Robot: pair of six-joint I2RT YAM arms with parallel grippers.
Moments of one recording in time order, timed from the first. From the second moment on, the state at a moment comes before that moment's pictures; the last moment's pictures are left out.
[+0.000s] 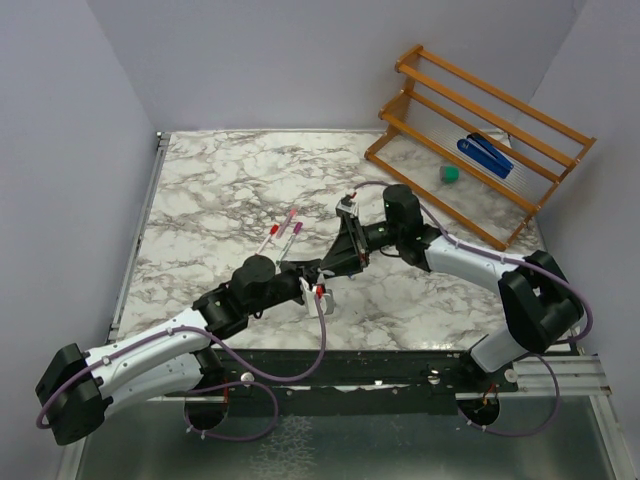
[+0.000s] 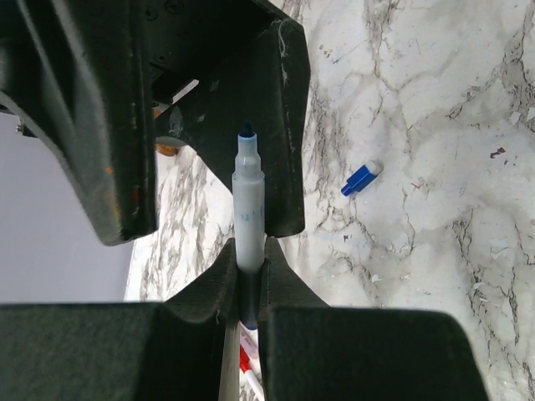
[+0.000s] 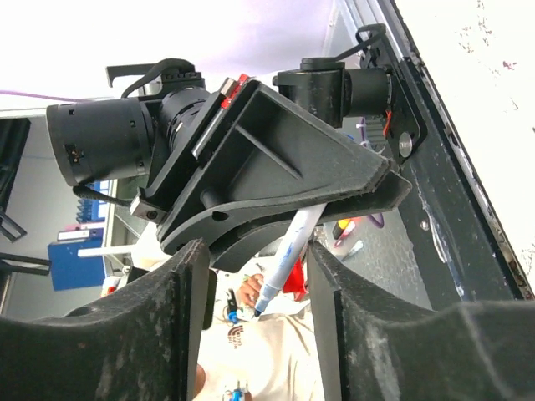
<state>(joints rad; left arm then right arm) -0.92 0.87 0.46 0.13 0.15 0.89 0.61 1.55 0.88 0.33 -1.18 1.19</state>
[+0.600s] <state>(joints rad) -0.89 0.89 0.52 0.12 0.16 0.68 0.28 1.48 0.85 0.17 -0.81 0.92</state>
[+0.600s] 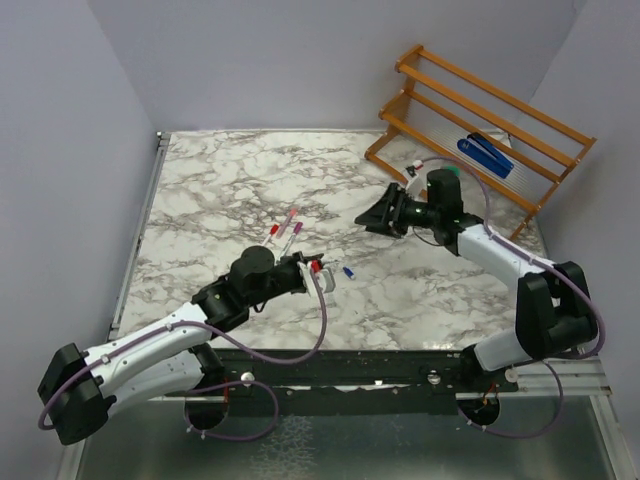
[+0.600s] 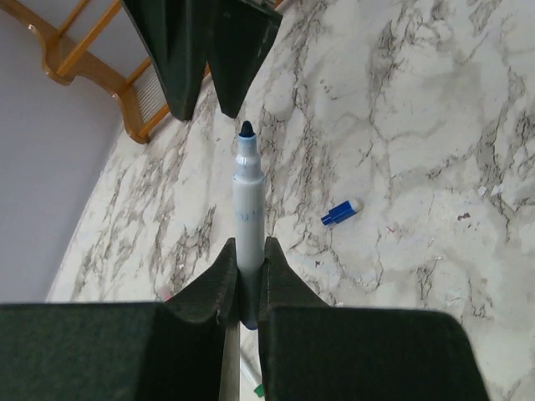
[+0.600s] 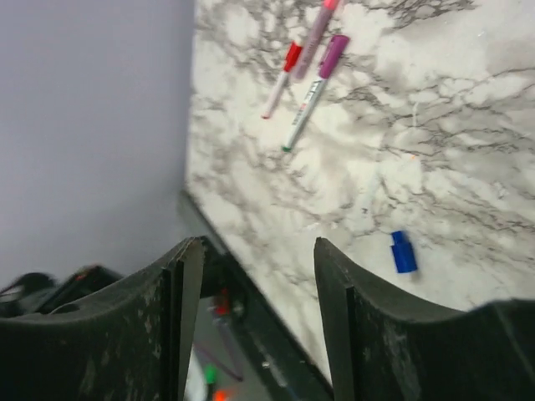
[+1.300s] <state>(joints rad) -0.57 1.07 0.69 0.00 0.65 0.17 0.66 1.16 0.90 -0.39 0.10 0.89</state>
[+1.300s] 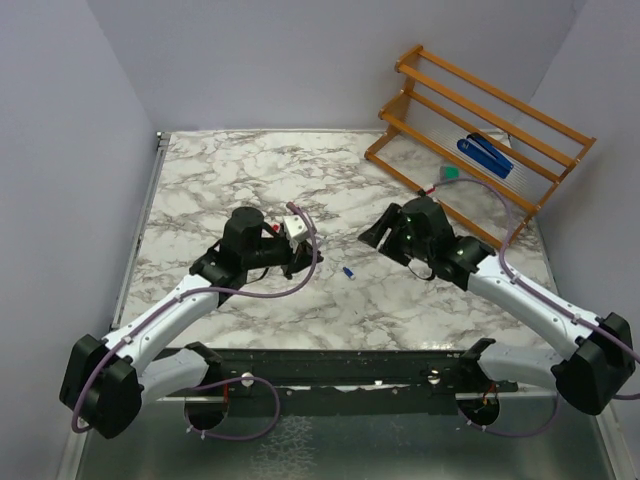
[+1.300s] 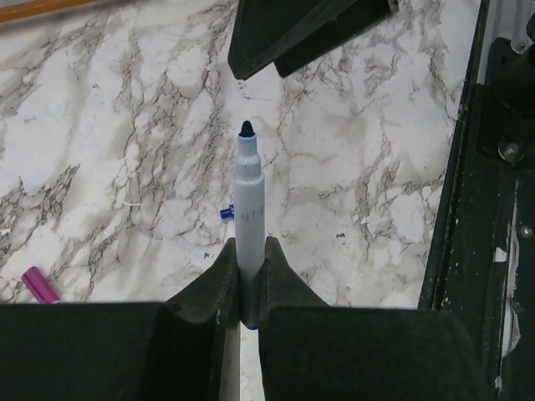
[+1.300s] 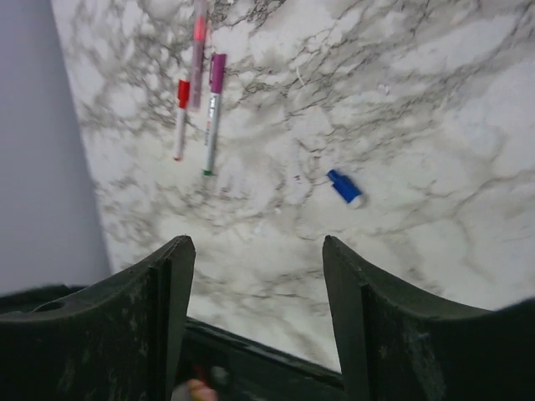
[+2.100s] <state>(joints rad) -0.57 0.91 0.70 -0.01 0.61 0.10 0.73 1.64 0.96 -0.38 -0.02 2.06</state>
